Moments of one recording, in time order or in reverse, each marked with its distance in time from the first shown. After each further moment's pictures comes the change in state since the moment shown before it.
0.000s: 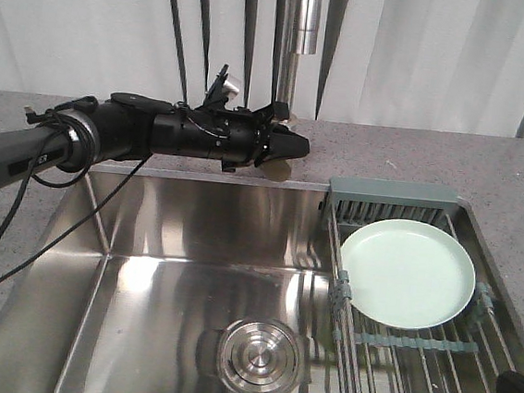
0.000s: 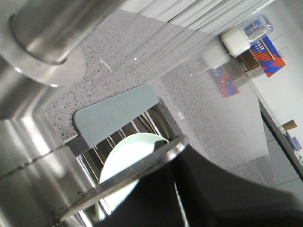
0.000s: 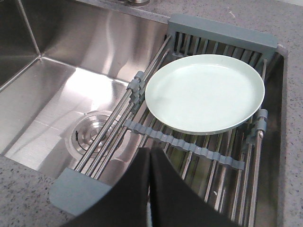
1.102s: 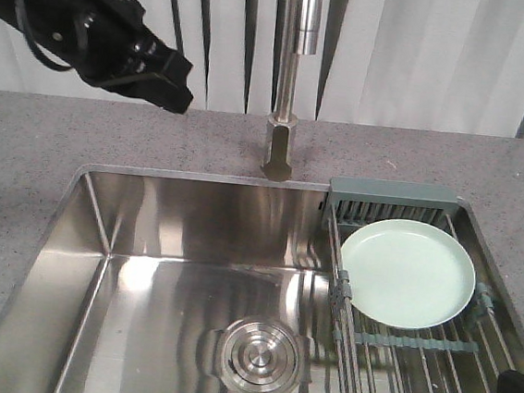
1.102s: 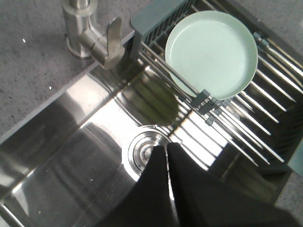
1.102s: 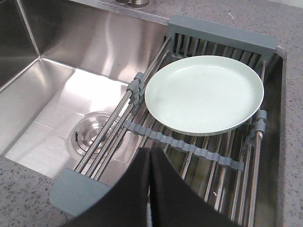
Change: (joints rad) left arm 0.025 -0.617 -0.004 1.085 0.389 -0.443; right arm 0.000 0.000 0.000 0.001 -0.004 0.000
